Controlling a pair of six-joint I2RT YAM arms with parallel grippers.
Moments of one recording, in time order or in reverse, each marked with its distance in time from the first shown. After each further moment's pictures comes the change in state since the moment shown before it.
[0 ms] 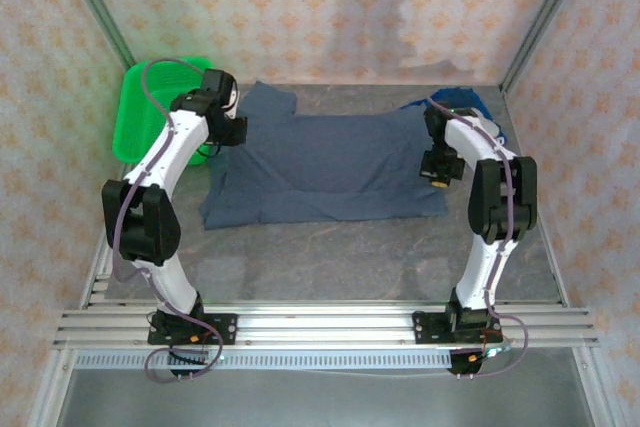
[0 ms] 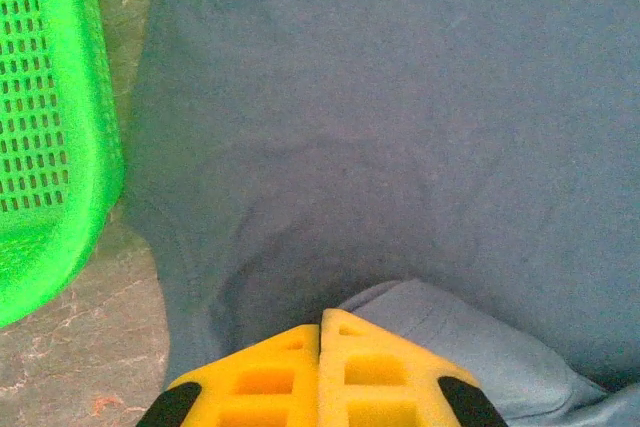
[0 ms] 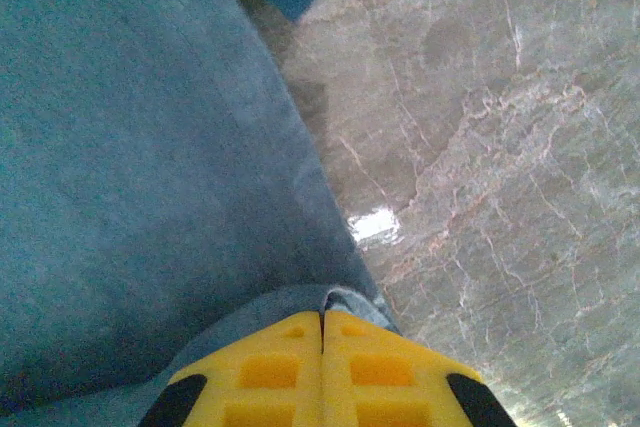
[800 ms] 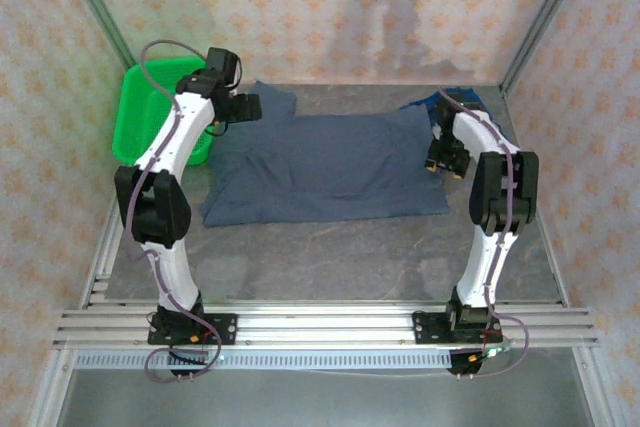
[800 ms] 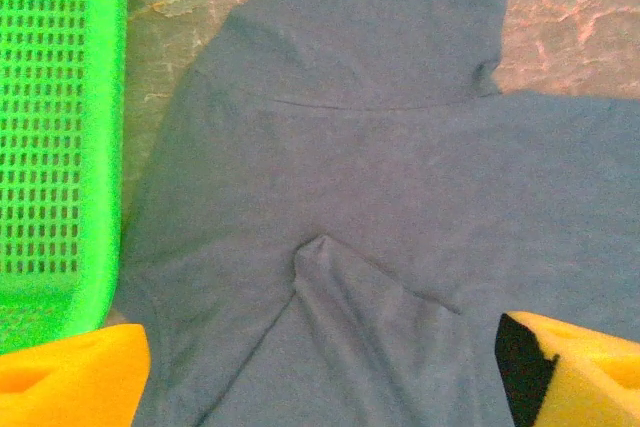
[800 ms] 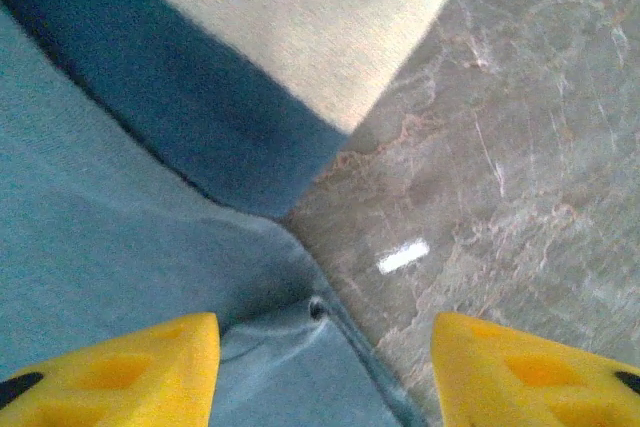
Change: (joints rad) left arm -0.002 0.110 0.241 -0.024 -0.035 -0.174; right arm -0.065 0.033 0.063 0.077 -0.037 0.023
